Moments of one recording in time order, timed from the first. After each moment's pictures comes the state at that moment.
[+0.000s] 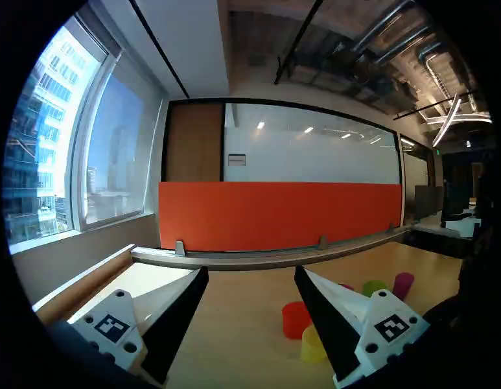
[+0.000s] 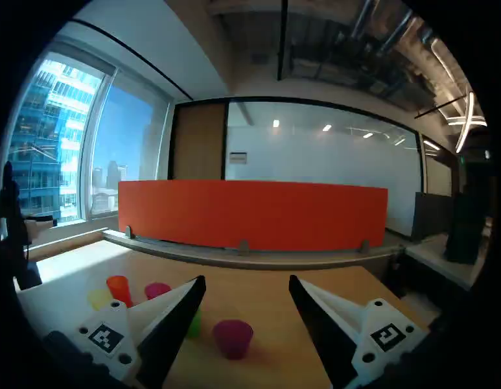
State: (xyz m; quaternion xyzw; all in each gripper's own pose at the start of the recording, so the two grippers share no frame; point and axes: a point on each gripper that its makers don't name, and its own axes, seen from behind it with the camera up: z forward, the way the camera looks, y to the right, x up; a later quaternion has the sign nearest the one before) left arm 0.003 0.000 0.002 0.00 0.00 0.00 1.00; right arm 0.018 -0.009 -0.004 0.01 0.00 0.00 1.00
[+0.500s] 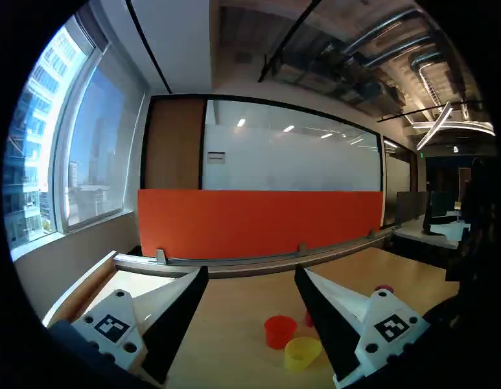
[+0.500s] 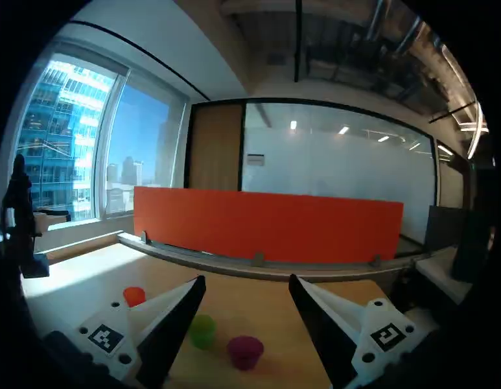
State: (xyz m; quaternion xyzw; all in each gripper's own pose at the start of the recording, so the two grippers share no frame) left arm 0.048 0.020 0.019 -0.06 -0.02 -0.01 1.00; right arm 0.063 -0.036 -0.003 0.05 -0.01 -0.01 1.00
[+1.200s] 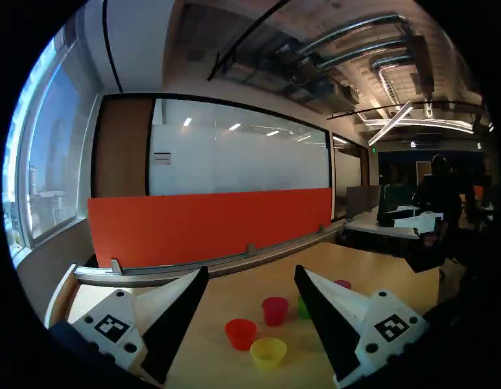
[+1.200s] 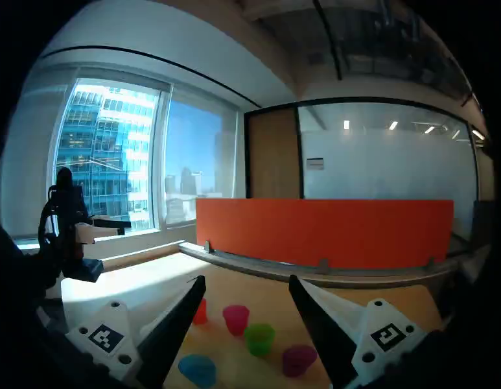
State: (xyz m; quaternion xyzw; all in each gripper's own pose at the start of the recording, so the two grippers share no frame) left arm 0.066 0.074 0.006 -0.21 -0.02 0.01 0.98; right arm 0.083 -0.102 -0.023 0.23 0.00 0.01 0.97
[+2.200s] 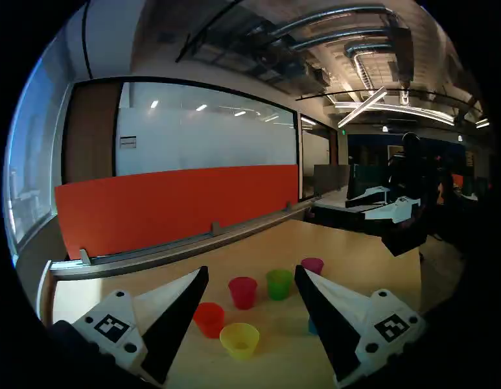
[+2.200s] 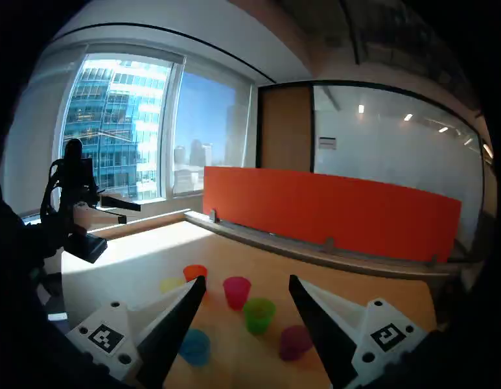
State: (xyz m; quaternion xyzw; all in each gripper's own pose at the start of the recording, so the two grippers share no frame) left arm 0.017 0.124 -0.004 -0.30 -0.07 0.03 0.95; right arm 0.035 -0.108 -0.024 0.25 -0.06 -0.04 0.97
